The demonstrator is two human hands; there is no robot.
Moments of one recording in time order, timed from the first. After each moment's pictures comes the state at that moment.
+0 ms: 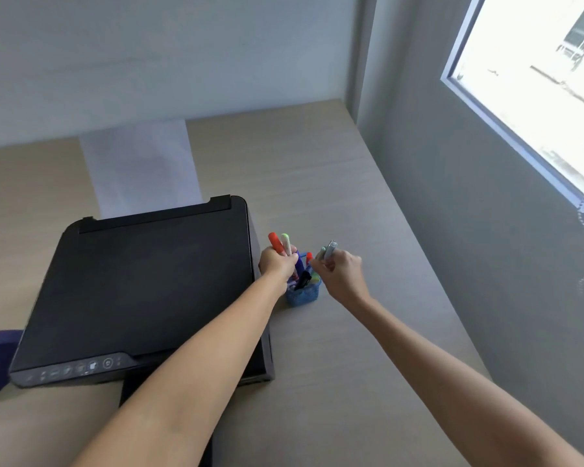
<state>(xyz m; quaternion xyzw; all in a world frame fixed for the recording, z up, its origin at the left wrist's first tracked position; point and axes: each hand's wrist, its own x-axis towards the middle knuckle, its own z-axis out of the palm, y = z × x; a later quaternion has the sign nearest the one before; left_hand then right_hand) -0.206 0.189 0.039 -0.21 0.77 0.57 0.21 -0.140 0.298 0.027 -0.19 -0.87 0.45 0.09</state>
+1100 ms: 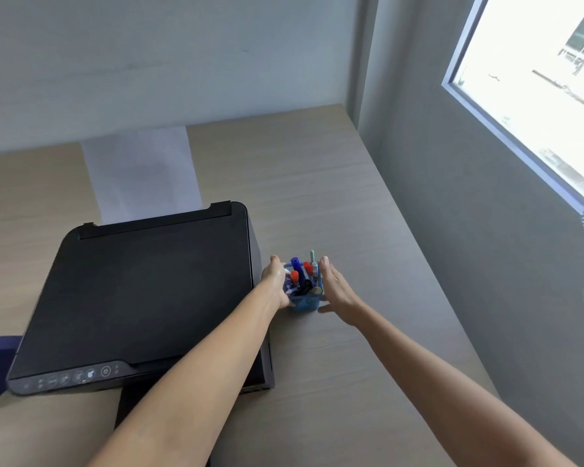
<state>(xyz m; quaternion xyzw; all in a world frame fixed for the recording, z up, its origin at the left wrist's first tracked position) -0.207 0.185 0.033 -0.32 0.59 0.65 0.35 -0.143 0.293 0.011 -0.28 -0.67 0.67 -0.16</state>
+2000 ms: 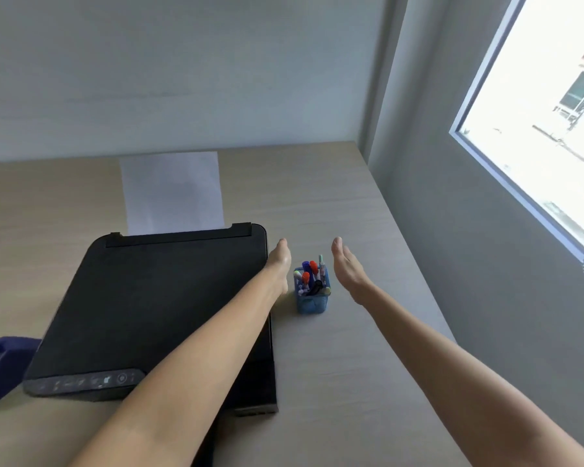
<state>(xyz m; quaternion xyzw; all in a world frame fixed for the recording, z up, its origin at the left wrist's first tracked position) -0.241 0.177 0.102 -0.23 0.68 0.63 0.31 -0.193 0.298 0.081 -0.27 -0.77 0.58 -0.06</state>
